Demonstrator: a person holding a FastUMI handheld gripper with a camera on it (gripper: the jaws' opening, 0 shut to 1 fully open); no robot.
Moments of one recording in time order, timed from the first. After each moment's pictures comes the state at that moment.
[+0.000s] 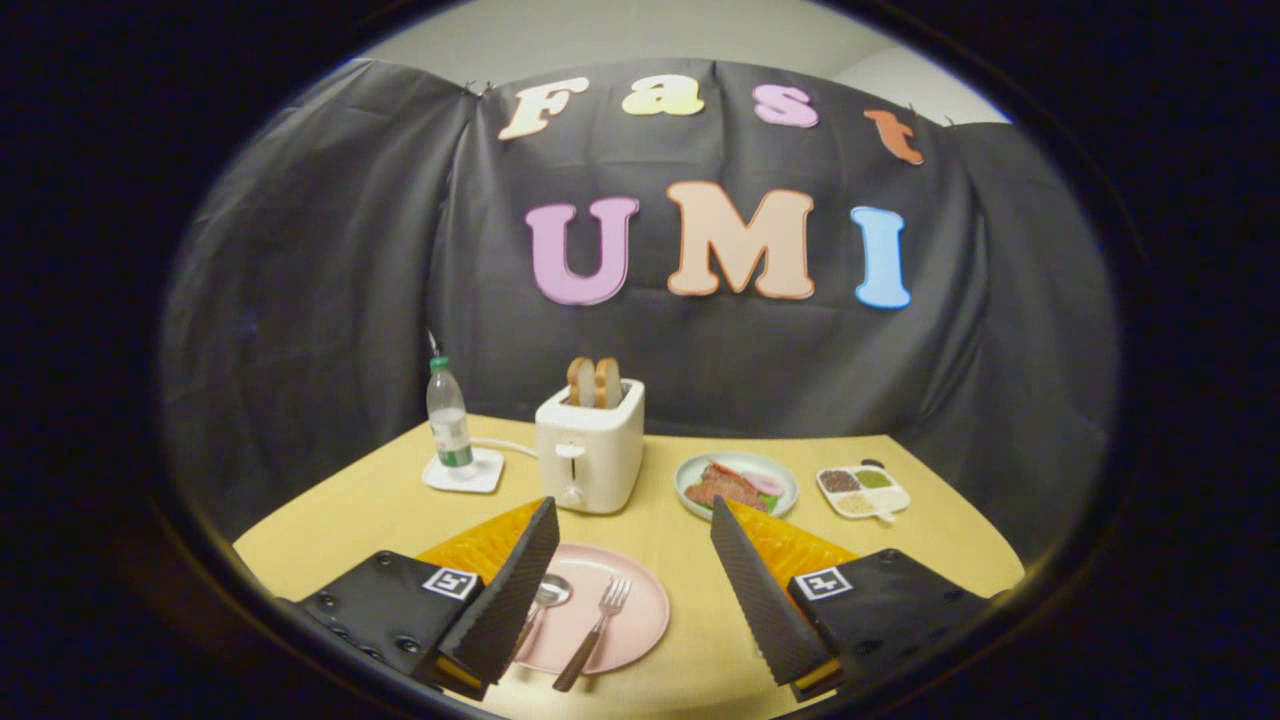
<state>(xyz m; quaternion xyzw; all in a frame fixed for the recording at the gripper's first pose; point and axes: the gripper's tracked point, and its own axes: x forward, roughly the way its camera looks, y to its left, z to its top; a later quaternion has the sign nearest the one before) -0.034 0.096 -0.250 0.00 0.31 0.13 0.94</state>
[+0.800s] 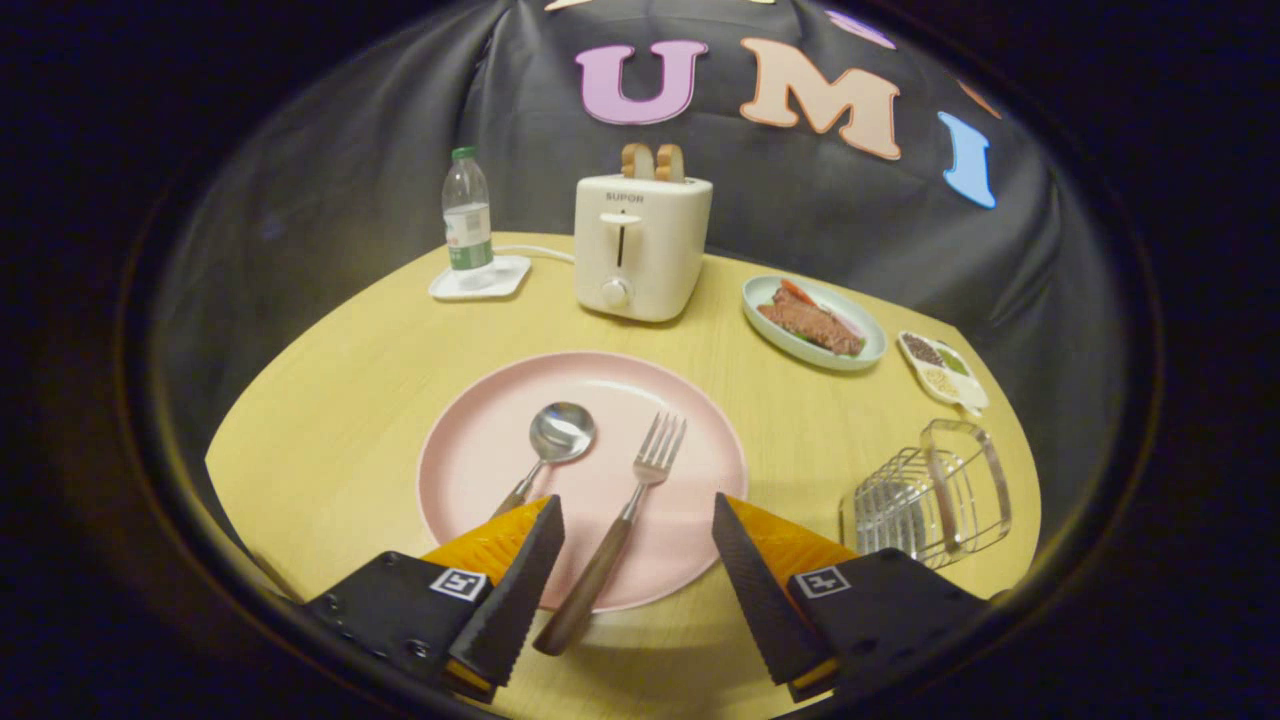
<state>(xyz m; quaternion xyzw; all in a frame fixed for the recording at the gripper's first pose) -0.110 0.115 -0.398 -0.07 0.50 0.19 0.84</state>
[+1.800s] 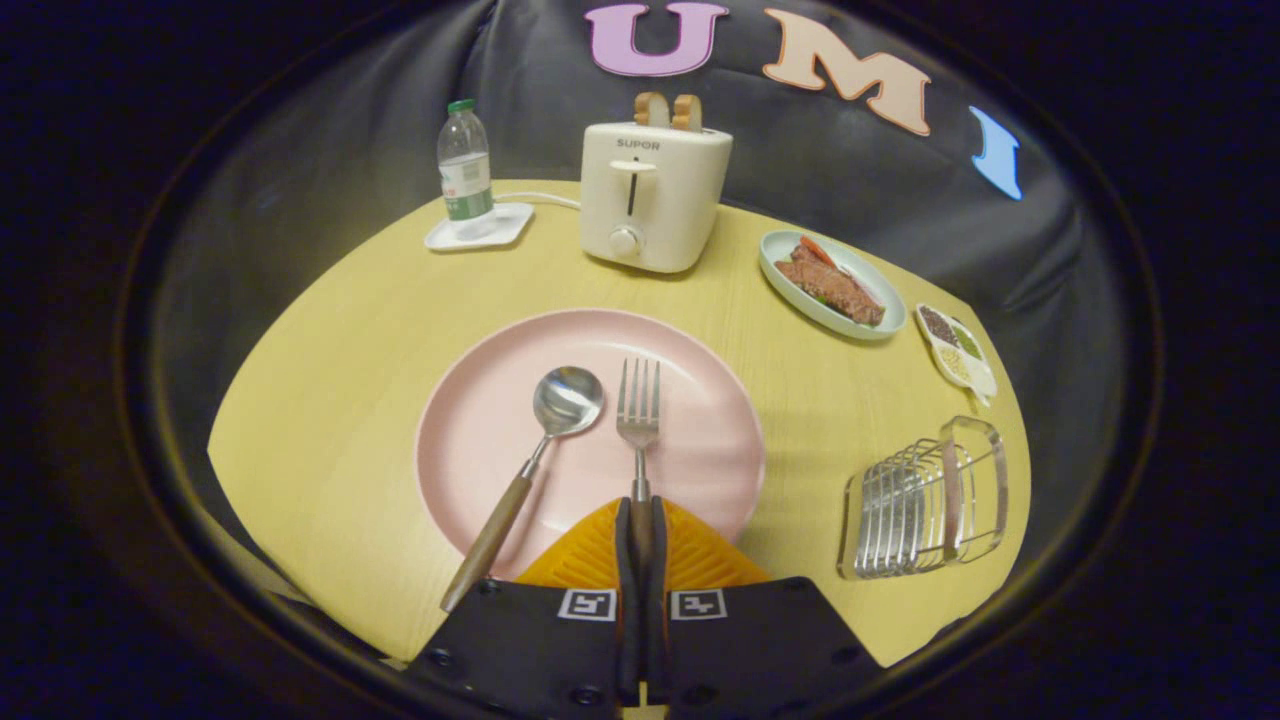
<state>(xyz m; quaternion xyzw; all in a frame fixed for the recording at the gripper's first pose) -0.105 0.112 -0.384 -0.10 0.56 0.20 0.79</state>
